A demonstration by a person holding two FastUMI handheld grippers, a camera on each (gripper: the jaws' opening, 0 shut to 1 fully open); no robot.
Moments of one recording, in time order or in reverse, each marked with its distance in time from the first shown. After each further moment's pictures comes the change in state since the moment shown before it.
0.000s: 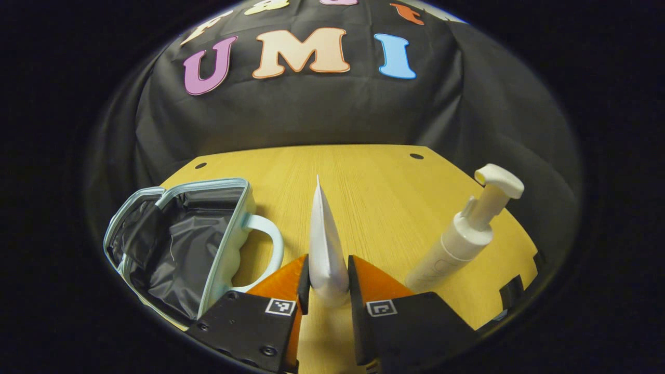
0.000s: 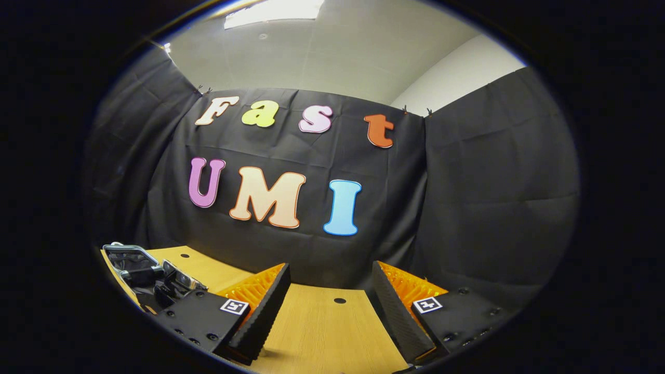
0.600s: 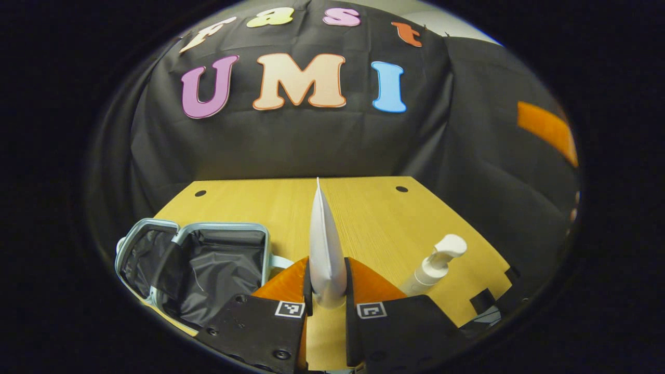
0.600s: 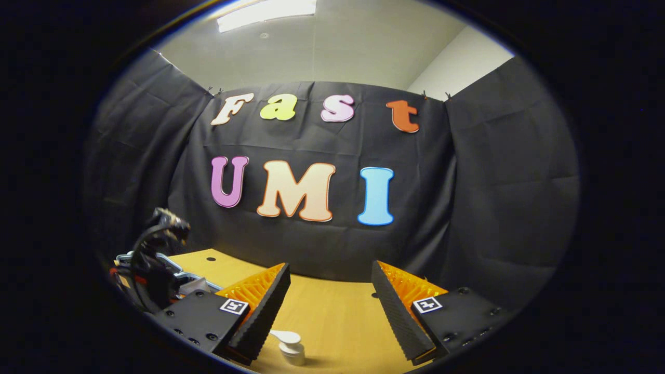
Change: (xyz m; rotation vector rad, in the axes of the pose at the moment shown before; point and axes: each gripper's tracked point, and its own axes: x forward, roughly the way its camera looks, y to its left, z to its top) left arm -0.073 0.035 0.092 -0.019 -0.131 -0.068; right arm 0.034 0.100 -0.050 0.090 0.076 0.142
